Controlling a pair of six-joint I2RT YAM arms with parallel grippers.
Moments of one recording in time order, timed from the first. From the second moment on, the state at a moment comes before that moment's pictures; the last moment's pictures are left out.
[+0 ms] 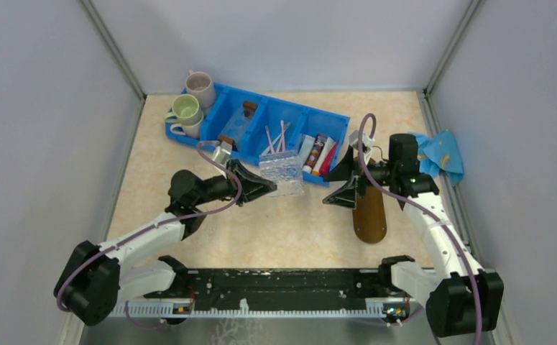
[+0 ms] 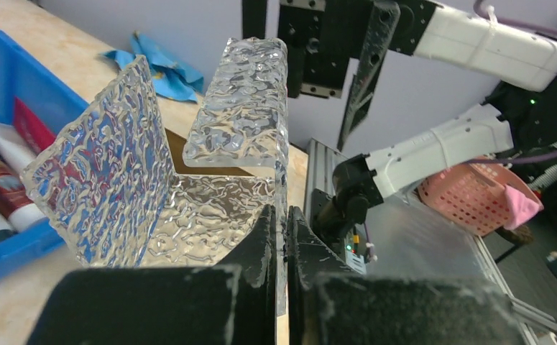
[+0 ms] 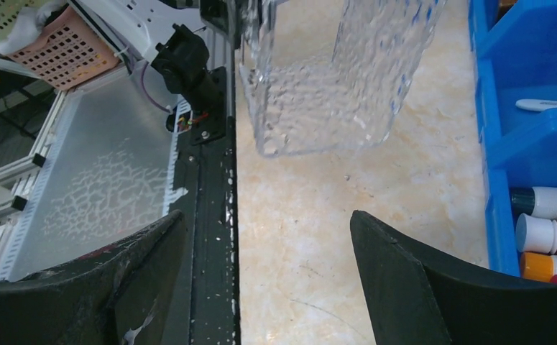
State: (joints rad) left arm -0.56 1.09 0.46 0.94 0.75 -0.70; right arm 0.12 1.01 0.81 -0.41 -1.36 -0.25
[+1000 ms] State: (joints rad) left arm -0.83 1.25 0.46 0.97 0.57 -0.53; right arm 0.24 1.04 0.69 0.01 -1.36 0.09
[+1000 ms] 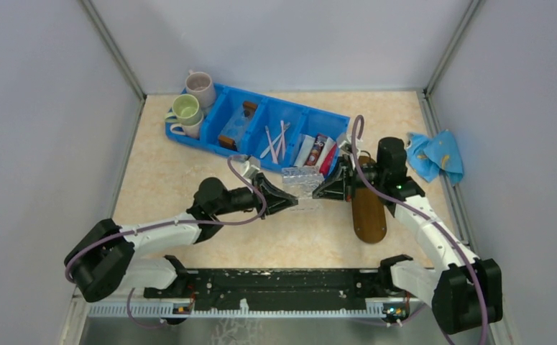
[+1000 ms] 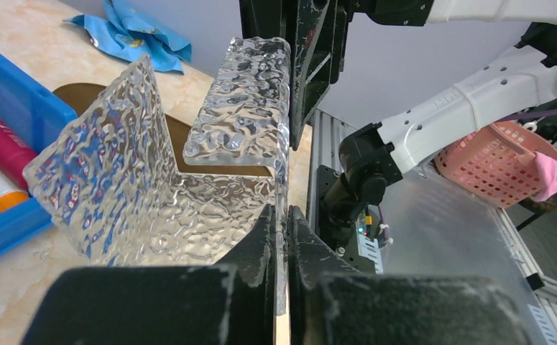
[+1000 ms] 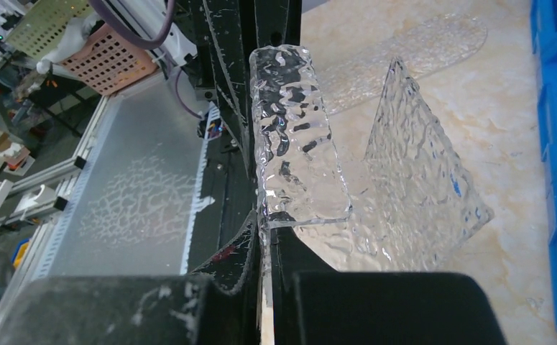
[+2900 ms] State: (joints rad) left arm -1.16 1.49 1.23 -0.17 -0.29 -0.42; right arm 0.20 1.10 0.63 0.22 -0.96 0.72
